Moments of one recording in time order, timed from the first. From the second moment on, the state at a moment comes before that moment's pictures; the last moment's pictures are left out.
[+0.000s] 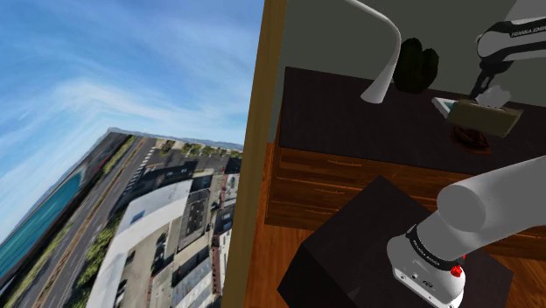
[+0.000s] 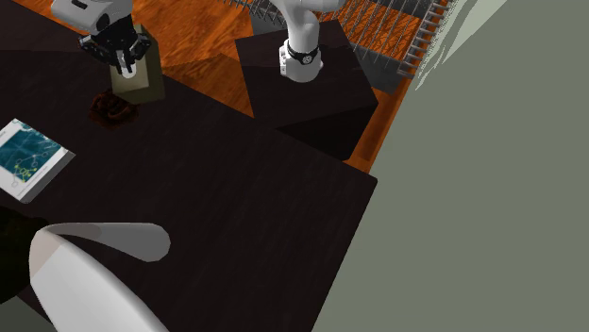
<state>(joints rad) -0.49 -0.30 -0.60 -2.23 -0.53 2.25 -1.06</state>
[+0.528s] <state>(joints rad) -0.50 -0.26 -0.62 -2.30 -0.55 2.36 -1.03</state>
